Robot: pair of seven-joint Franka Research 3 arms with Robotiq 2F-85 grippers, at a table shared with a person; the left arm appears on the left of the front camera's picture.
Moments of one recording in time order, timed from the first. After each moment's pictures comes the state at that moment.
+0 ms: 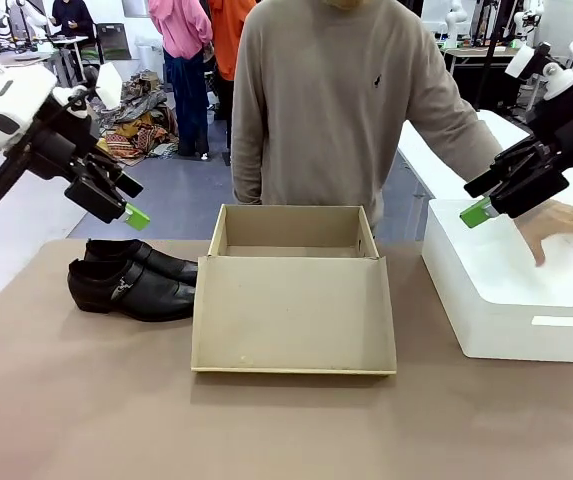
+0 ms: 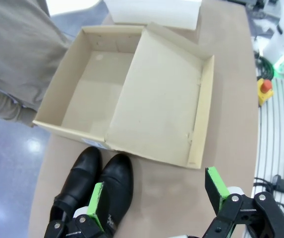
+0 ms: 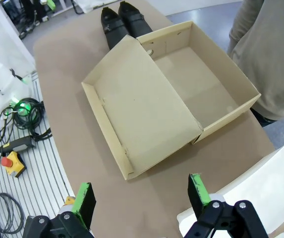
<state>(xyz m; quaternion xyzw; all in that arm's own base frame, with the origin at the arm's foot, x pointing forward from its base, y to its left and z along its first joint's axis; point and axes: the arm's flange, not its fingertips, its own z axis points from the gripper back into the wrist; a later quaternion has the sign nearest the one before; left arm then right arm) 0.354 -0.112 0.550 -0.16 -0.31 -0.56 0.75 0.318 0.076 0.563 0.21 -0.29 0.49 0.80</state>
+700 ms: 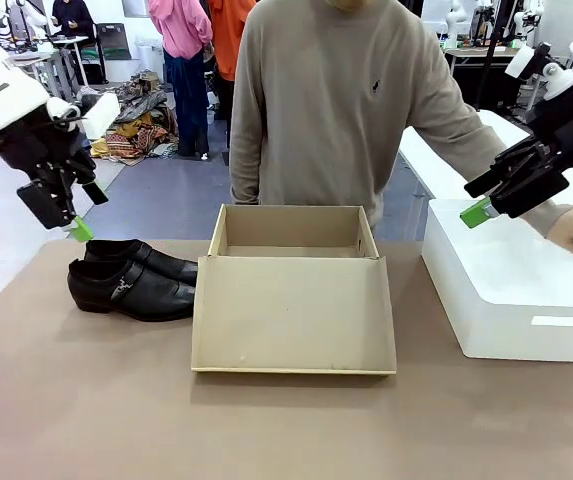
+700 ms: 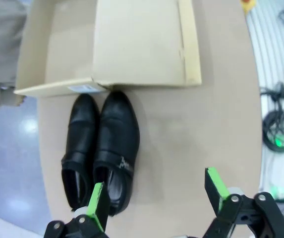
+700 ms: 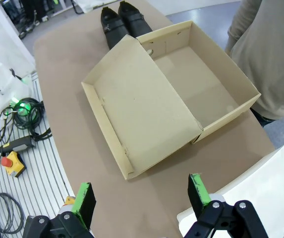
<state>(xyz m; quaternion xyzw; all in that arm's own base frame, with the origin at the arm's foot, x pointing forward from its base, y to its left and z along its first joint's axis) 0.391 -0.076 0.551 -0.06 -0.17 -0.69 0.70 0.318 0.076 0.563 0.21 -0.29 0.49 0.80</state>
